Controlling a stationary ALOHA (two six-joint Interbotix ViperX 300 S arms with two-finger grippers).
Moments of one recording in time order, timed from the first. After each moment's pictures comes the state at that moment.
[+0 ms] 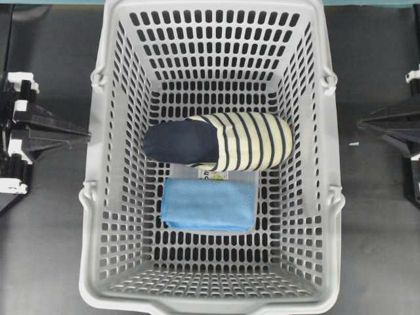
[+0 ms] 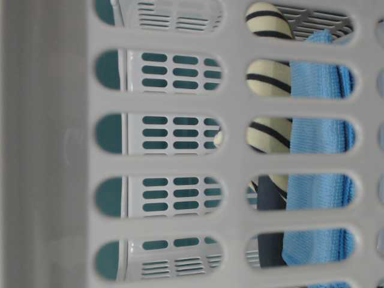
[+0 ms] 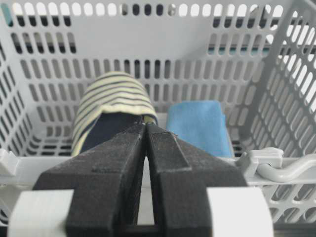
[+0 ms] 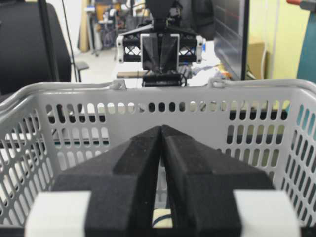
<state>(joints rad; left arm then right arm) 0.00 -0.96 1.17 0.00 -0.29 0.00 0.00 -0.97 1.17 0.00 -0.29 0.00</state>
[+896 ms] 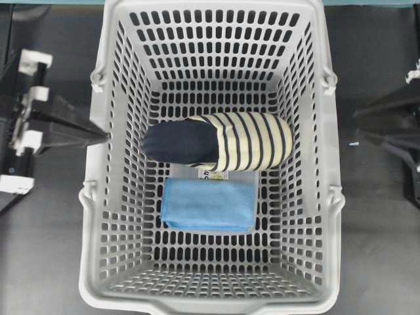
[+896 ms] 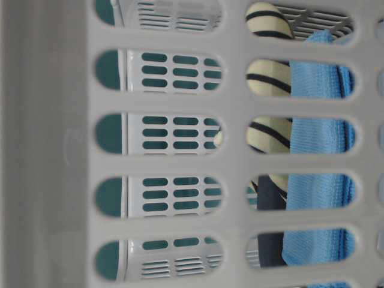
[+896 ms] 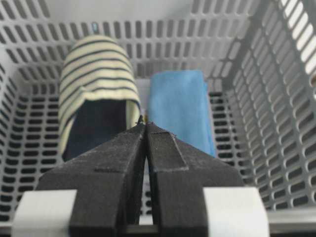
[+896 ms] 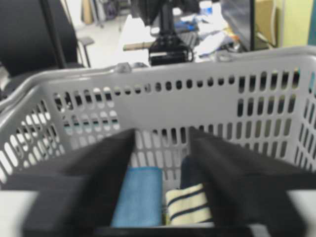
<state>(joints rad) -0.05 -0.72 0.62 0.04 0.40 -0.04 0.00 -0.97 1.08 0.03 -0.08 0.07</state>
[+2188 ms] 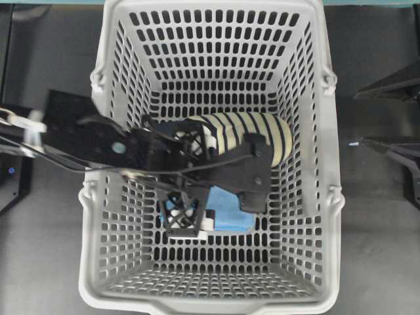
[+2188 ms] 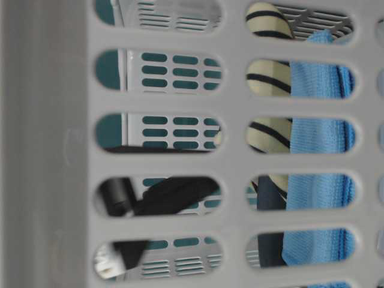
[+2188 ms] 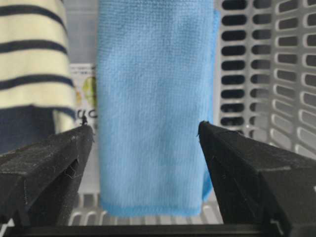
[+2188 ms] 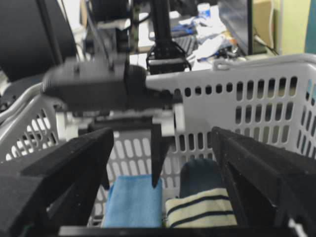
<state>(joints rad) -0.13 0.12 0.07 0.04 0.86 -0.10 -0.01 -0.97 1.05 0.03 -0.06 0.07</state>
